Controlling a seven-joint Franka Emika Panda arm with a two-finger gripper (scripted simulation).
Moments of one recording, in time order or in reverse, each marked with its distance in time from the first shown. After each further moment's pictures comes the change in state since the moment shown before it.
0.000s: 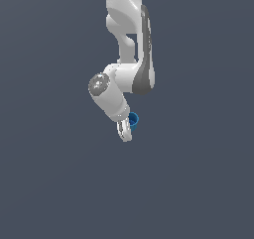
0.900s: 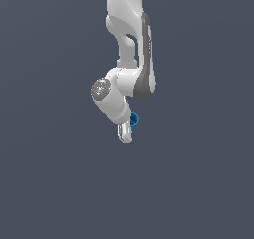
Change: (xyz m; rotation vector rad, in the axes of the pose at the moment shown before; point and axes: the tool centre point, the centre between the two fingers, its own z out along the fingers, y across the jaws) arm 0.000 0.001 0.024 -0.002 -0.018 0.081
